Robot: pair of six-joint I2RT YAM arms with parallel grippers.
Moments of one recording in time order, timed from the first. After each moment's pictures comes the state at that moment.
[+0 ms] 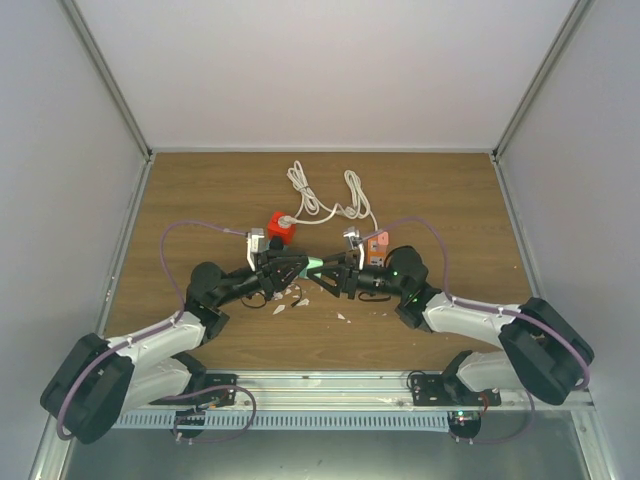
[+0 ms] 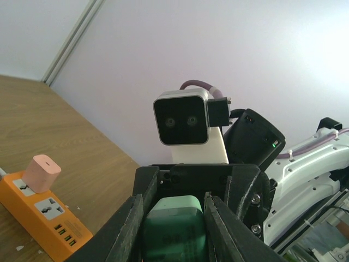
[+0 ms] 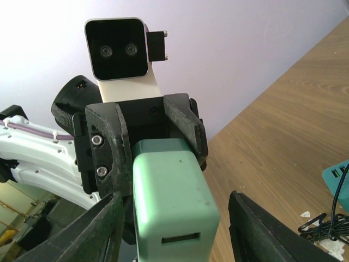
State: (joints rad) left arm -0.54 1.08 0.28 1.01 0.64 -0.79; right arm 0.75 1.31 0.47 0.91 -0.66 0.76
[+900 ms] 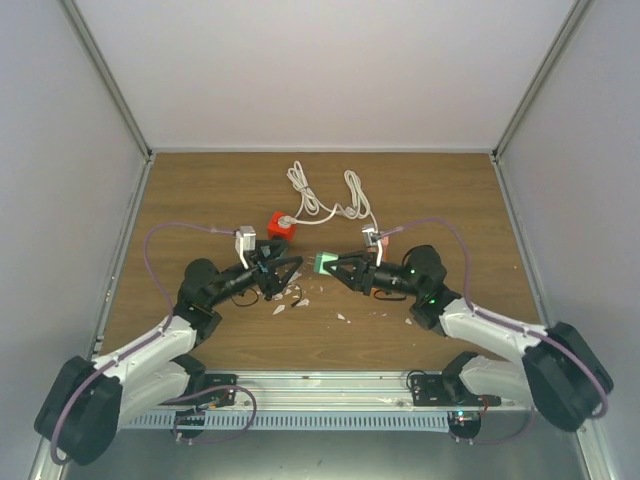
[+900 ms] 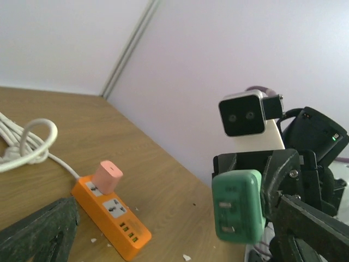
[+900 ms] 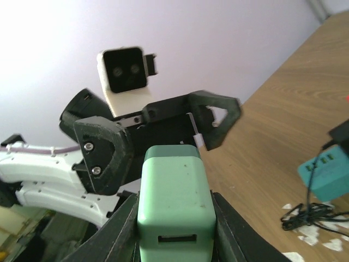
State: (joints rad) left arm -0.47 0.99 0.29 0.80 0.58 -0.63; right arm 0.68 1.19 0.42 0.83 -0.69 0.79
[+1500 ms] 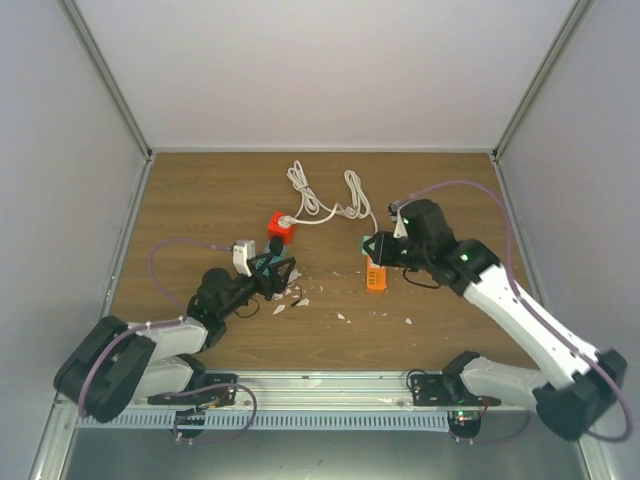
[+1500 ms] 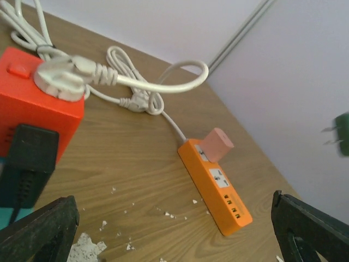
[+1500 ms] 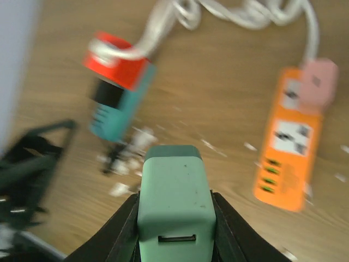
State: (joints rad) left arm -0.48 1.18 0.14 0.91 0.23 -0.61; right arm 0.60 1.05 1.04 -0.64 -0.14 0.63
